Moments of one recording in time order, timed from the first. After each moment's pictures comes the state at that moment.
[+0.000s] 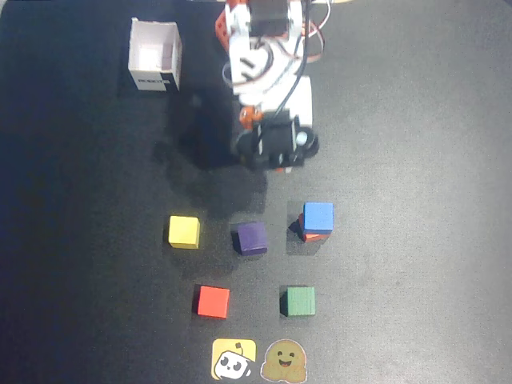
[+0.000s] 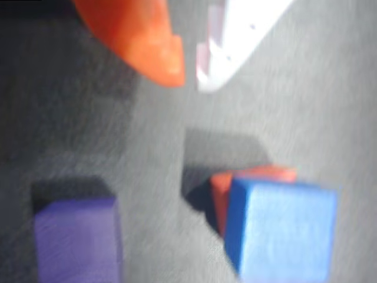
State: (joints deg) arm -8.5 156.2 155.6 56.9 92.7
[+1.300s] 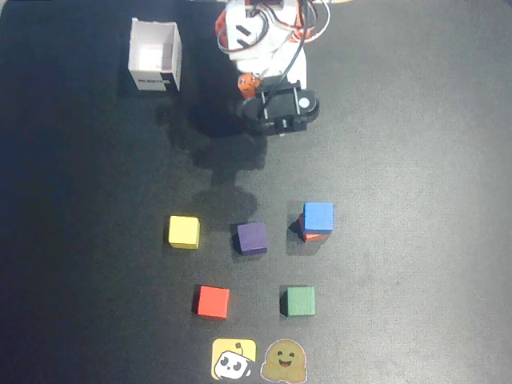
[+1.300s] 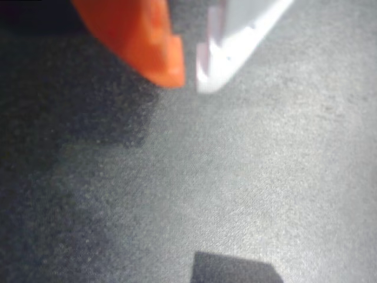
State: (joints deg) arm -7.7 176.7 164.9 72.5 86.9
